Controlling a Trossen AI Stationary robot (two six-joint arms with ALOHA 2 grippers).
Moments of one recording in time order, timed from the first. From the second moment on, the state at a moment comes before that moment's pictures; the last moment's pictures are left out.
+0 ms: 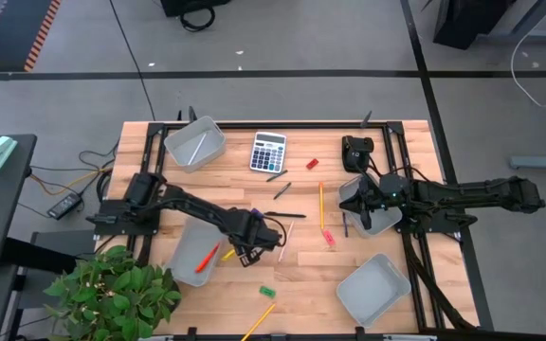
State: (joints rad) left arm -0.25 2.02 1.42 -1.01 -0.07 -0.70; right arm -0.15 0.49 0.02 -0.01 -0.11 0.37
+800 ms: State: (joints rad) left arm -0.24 2.08 1.44 -0.96 -0.02 -0.62; right arm -0.07 0.52 0.02 -0.01 -0.11 0.40
